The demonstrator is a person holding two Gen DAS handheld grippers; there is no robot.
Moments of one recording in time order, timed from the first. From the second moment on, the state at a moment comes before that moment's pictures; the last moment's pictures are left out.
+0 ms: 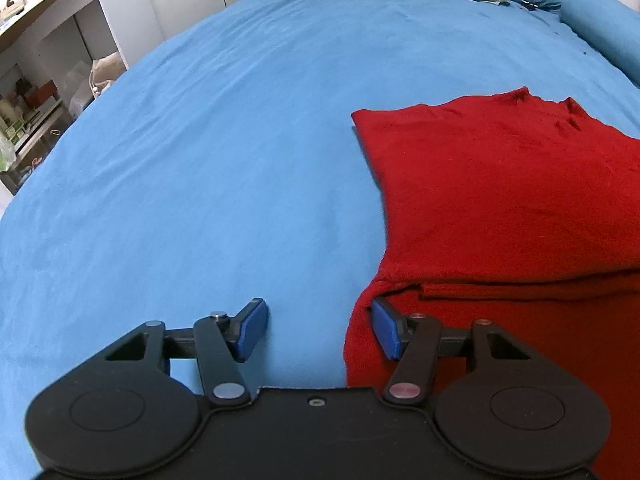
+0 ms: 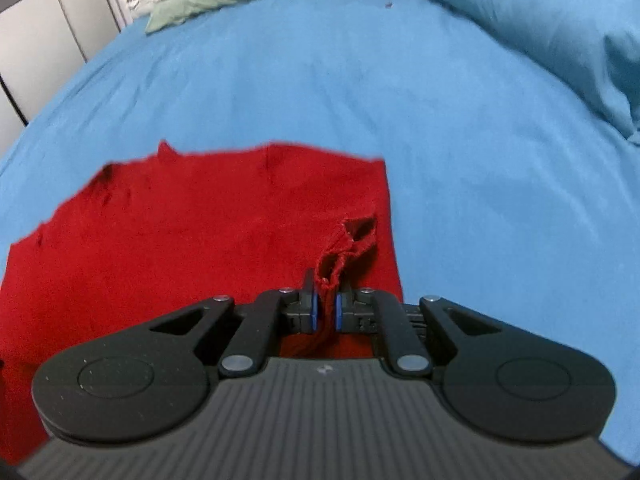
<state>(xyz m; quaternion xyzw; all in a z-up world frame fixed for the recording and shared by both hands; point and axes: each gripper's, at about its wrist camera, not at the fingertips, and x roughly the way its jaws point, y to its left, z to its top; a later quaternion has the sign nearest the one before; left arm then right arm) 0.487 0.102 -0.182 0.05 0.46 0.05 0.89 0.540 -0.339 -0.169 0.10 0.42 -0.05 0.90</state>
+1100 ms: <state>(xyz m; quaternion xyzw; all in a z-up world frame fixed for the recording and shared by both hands) 0.522 0.029 -0.186 0.06 0.44 -0.08 0.89 0.592 -0.305 -0.201 0.08 0.37 -0.05 0.92</state>
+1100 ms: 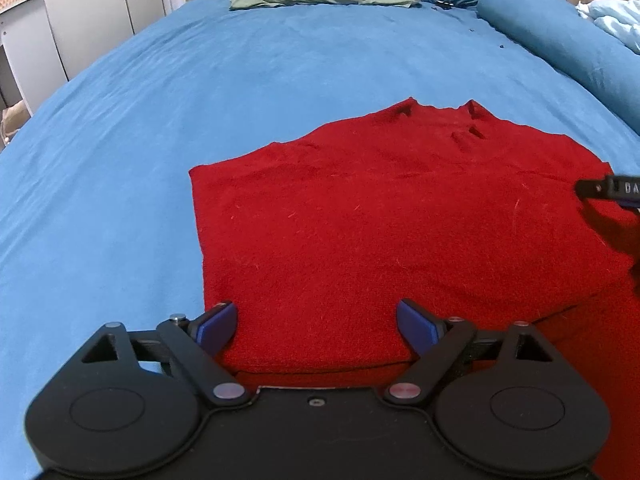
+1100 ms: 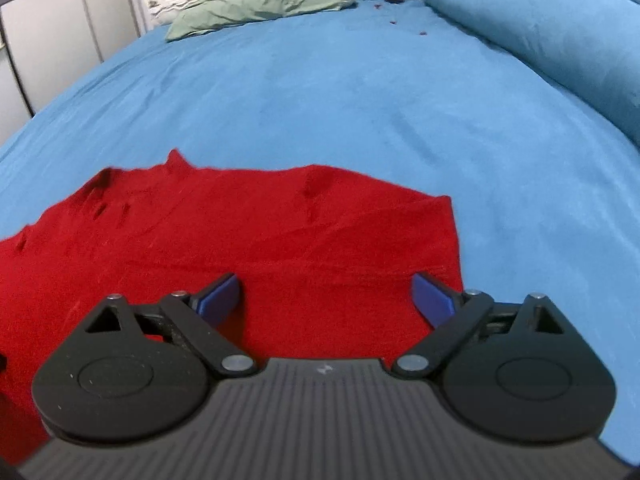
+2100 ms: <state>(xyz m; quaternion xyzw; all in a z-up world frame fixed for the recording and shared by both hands) 0.207 0.074 -0.023 0.01 0.34 -0.02 0.94 0.227 -0.349 -0.010 0.05 0.28 0.05 0.96</state>
